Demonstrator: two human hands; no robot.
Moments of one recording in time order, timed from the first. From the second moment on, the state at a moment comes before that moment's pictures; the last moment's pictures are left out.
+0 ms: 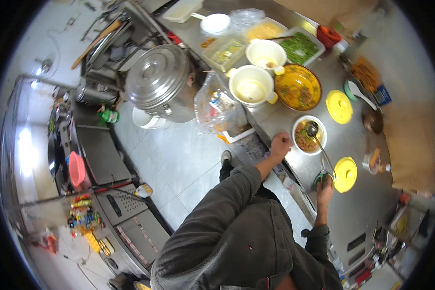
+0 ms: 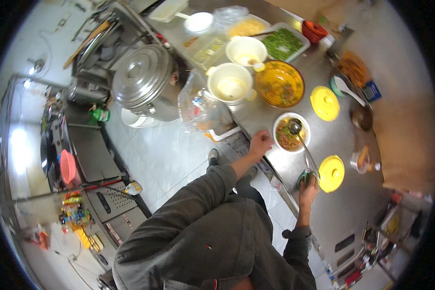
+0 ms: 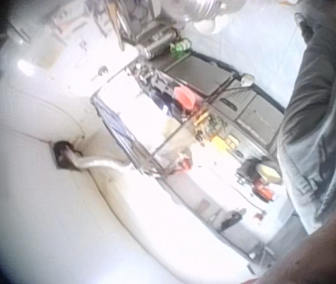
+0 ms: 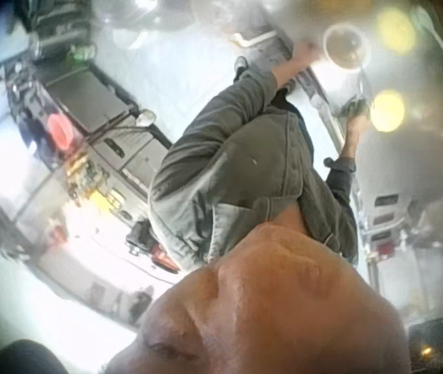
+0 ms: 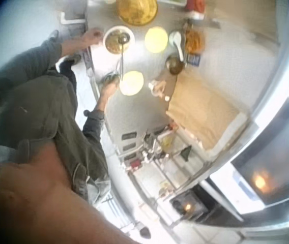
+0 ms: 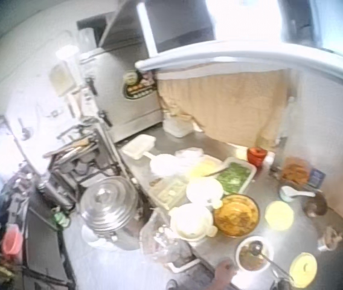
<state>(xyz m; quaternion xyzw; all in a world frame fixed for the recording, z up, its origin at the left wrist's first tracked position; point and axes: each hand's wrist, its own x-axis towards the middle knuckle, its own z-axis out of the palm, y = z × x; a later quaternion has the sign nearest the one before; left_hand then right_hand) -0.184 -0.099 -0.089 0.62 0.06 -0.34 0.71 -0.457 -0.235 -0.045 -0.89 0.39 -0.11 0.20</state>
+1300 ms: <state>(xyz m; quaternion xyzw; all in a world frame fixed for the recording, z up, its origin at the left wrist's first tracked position) 0.068 0.638 -0.095 0.54 0.52 -0.06 0.66 0.052 0.240 -0.064 -0.74 0.16 0.23 0.62</state>
